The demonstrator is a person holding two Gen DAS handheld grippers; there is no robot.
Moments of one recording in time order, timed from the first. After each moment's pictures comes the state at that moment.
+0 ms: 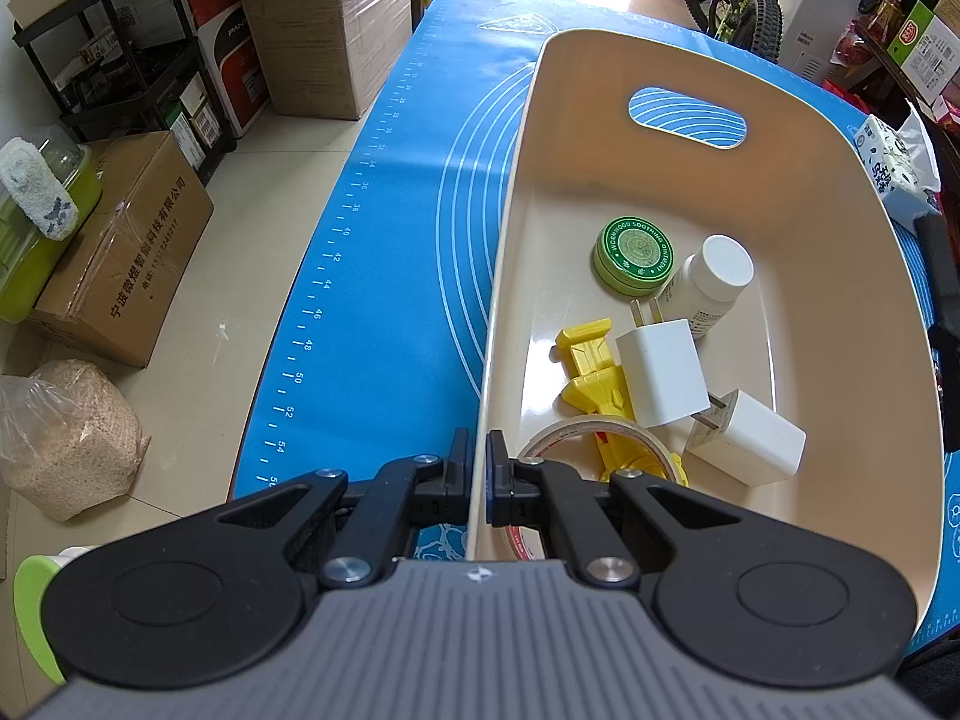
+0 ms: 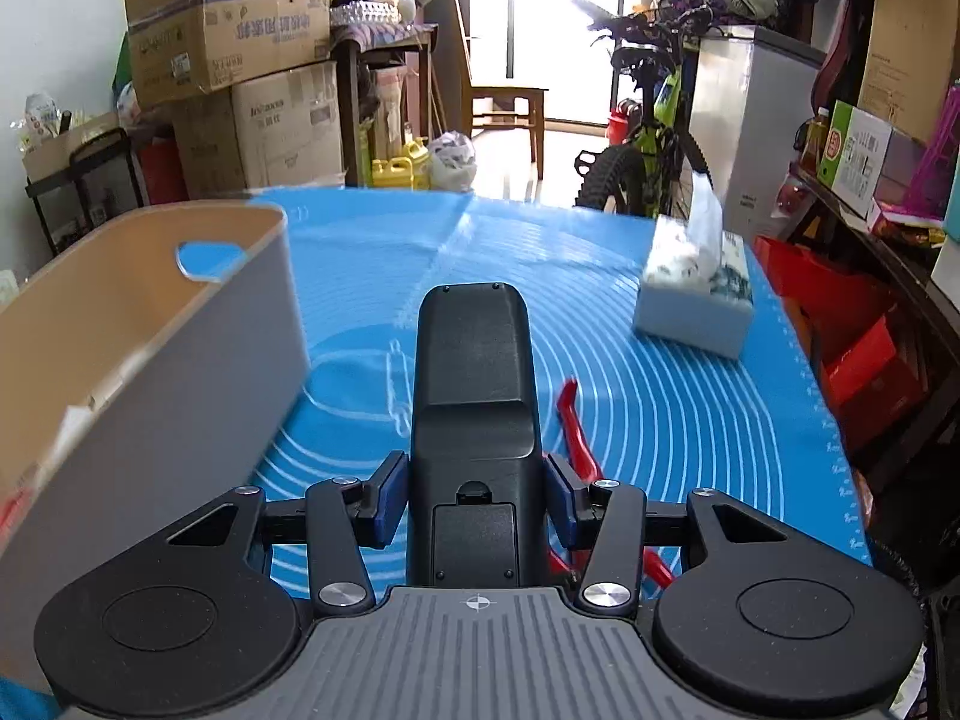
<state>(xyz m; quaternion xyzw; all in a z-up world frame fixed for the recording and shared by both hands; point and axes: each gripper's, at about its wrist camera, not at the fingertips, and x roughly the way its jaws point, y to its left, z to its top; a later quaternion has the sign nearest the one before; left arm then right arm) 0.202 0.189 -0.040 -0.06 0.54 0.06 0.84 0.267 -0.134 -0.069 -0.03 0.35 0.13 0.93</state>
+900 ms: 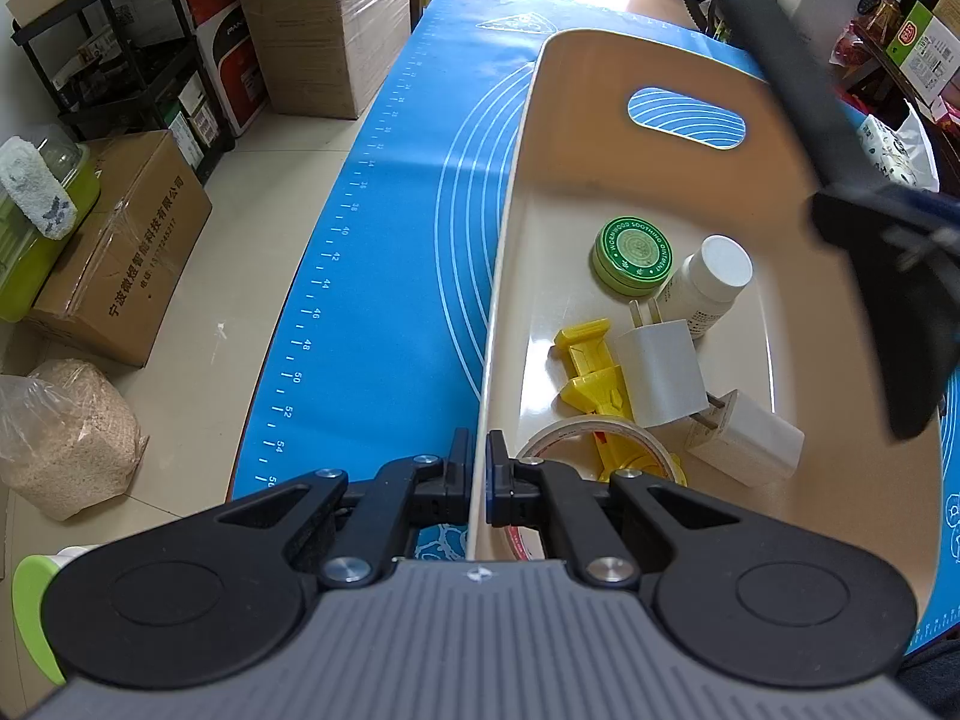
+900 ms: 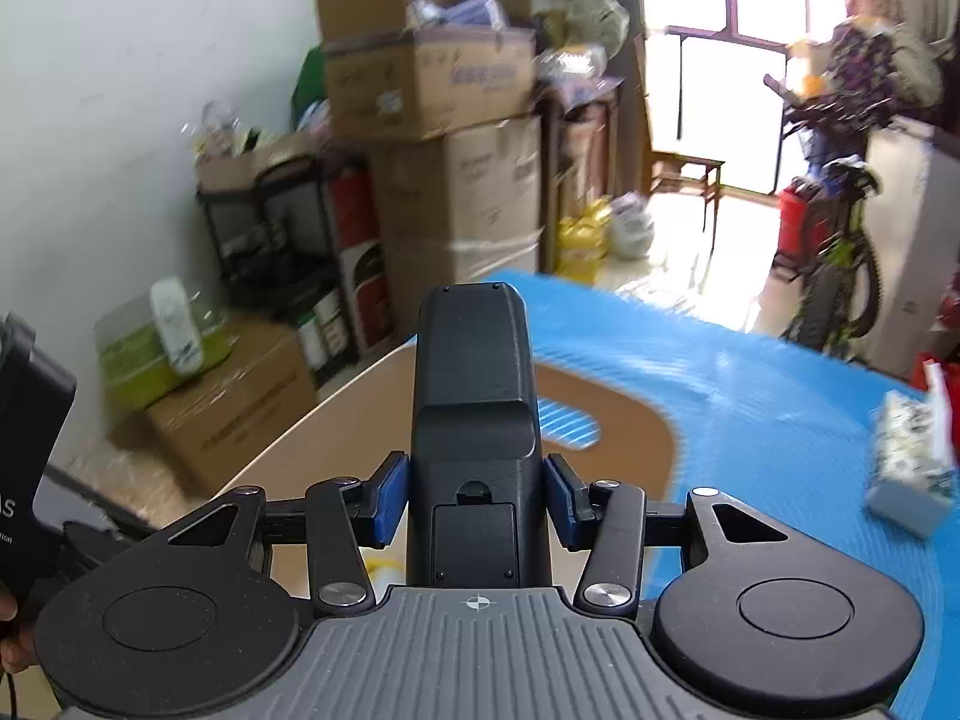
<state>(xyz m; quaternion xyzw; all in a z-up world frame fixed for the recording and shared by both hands) 0.203 0.188 -0.041 -0.06 0.54 0.06 0.84 0.260 0.030 0.023 -0.05 0.32 0.29 0.90</state>
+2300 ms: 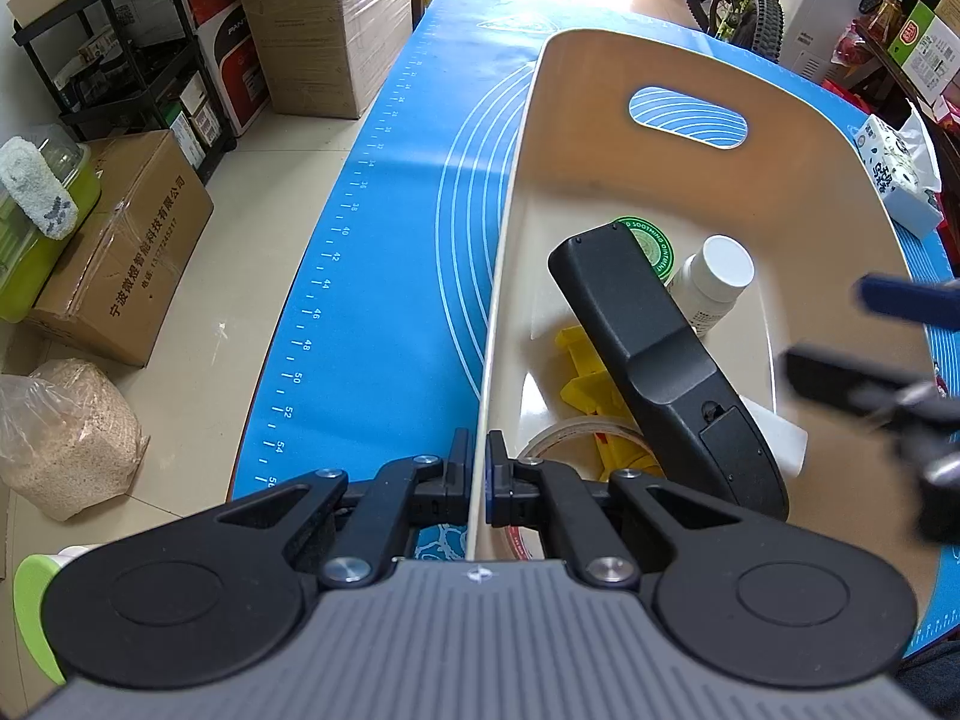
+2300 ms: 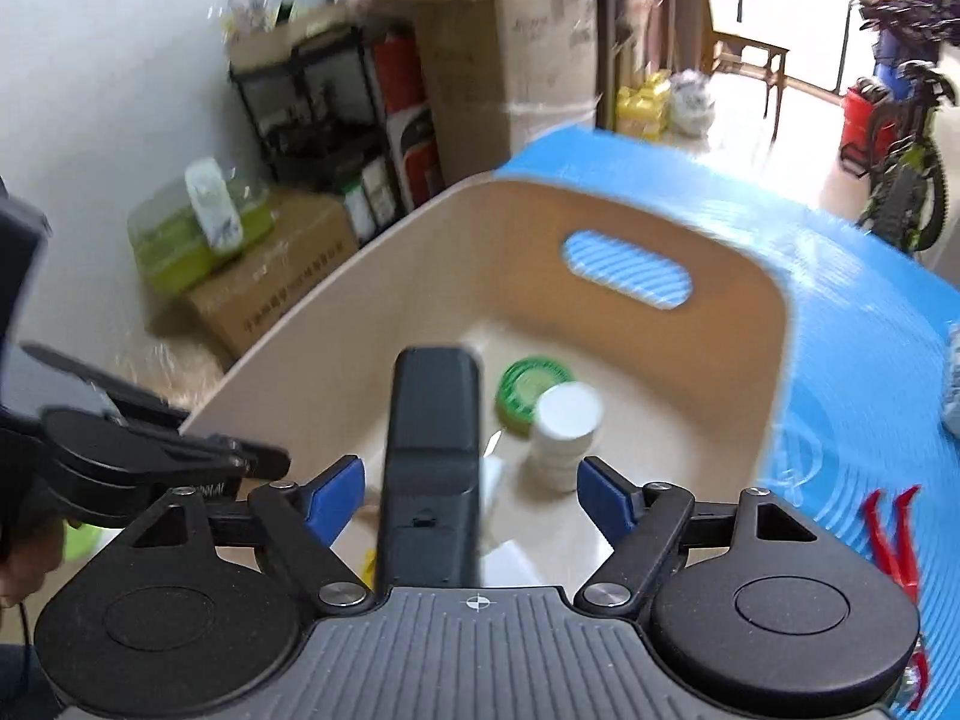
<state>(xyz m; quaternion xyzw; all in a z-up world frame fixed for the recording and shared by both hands) 0.204 0.187 -0.042 -0.06 0.54 0.06 0.84 0.259 0.038 -0.019 -0.07 0.42 0.32 0.85</state>
